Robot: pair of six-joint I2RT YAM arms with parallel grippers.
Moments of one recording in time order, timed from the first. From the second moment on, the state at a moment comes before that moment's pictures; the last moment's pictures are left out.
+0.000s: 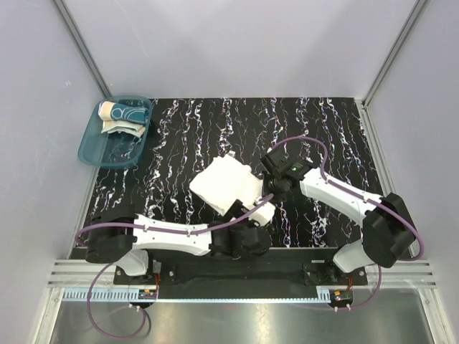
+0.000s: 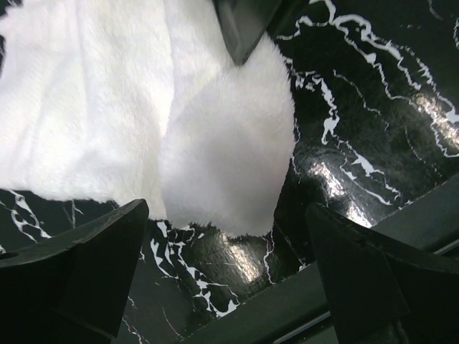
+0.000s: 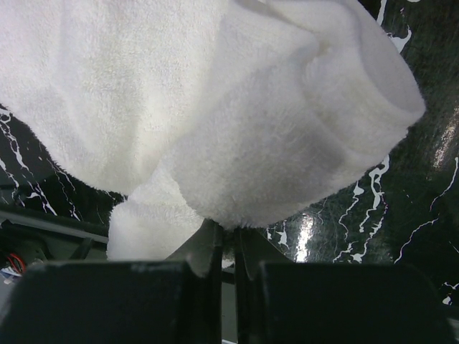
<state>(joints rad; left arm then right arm) -1.45 1.55 0.91 -0.33 -0.76 -0.51 0.69 1.47 1.04 -0.70 -0.02 0.73</state>
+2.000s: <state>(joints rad) -0.72 1.56 0.53 0.48 0.51 -1.09 0.45 1.18 0.52 -0.02 -0.43 0.87</state>
